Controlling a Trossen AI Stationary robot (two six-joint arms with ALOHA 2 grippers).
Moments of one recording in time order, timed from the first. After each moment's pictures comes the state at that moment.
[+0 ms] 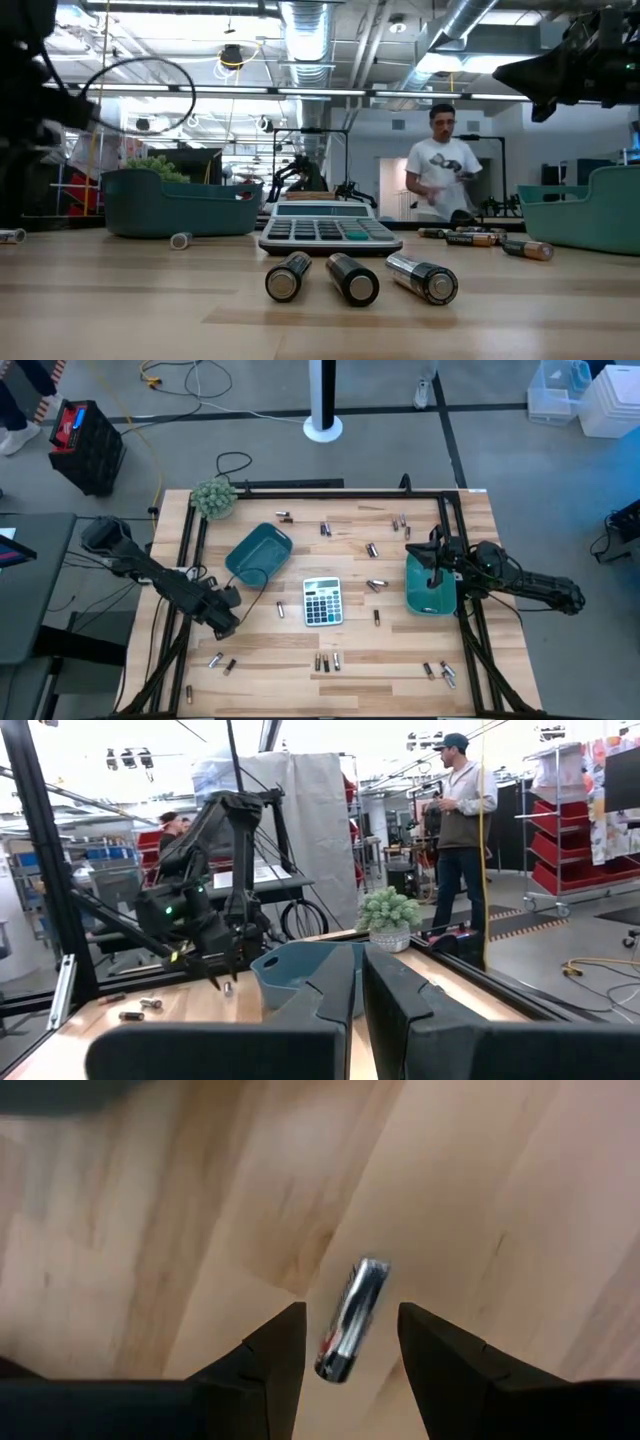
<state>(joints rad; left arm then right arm) -0.57 1.26 0.61 -0.93 -0.20 -0.98 -0.24 0.00 0.02 0.18 0.00 0.13</state>
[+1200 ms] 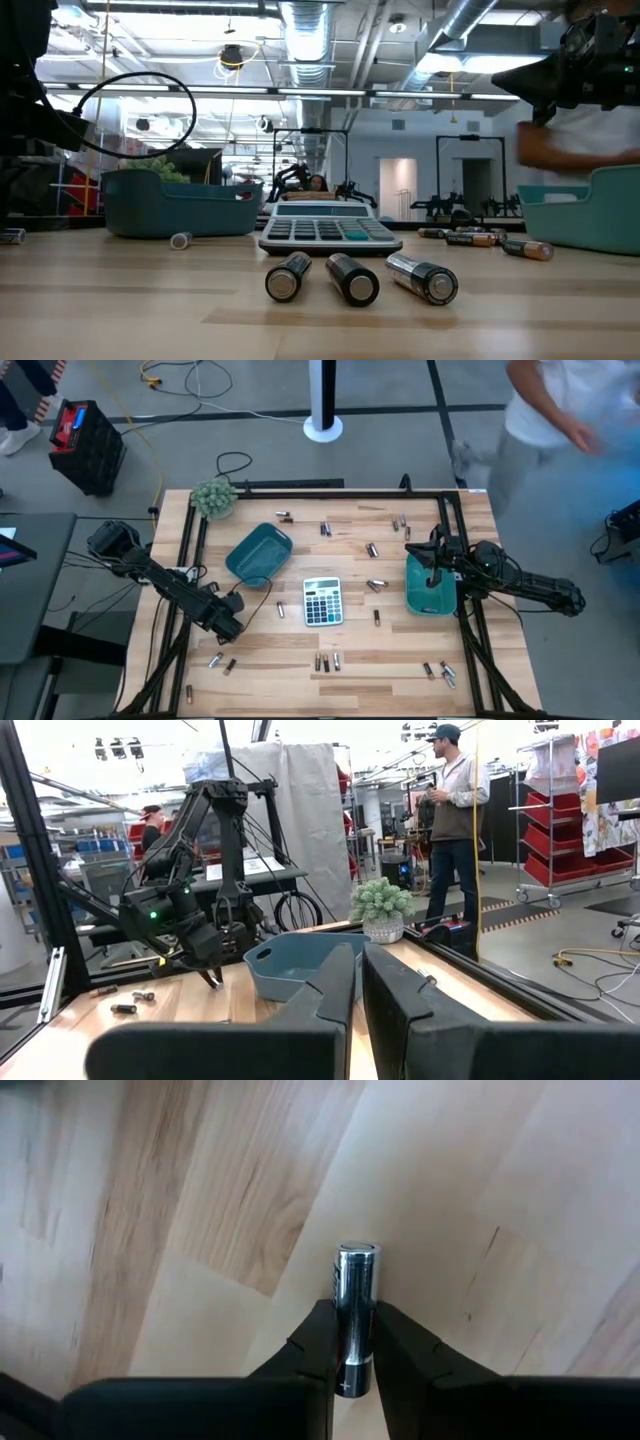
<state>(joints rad) -0.57 1.37 0.61 -0.82 -0.21 -0.99 -0.26 0.00 0.03 0.16 0.00 0.13</state>
